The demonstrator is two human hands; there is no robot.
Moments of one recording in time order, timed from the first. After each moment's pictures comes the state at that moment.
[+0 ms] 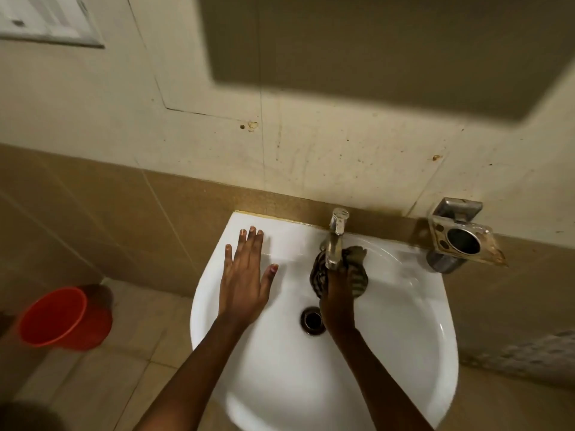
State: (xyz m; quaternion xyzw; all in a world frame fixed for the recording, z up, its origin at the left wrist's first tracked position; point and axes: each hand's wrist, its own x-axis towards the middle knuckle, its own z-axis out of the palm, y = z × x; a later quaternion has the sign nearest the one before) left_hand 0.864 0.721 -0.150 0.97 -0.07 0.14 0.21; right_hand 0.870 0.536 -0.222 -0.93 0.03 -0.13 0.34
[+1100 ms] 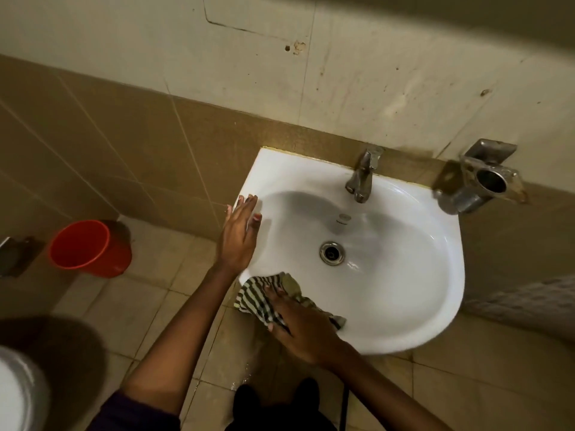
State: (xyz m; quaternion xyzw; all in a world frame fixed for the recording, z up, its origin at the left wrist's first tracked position) left_hand 0.807 0.790 -0.164 0.89 -0.02 0.06 0.45; right_hand 0.694 0.618 -0.183 -0.91 -0.23 0.25 0.25
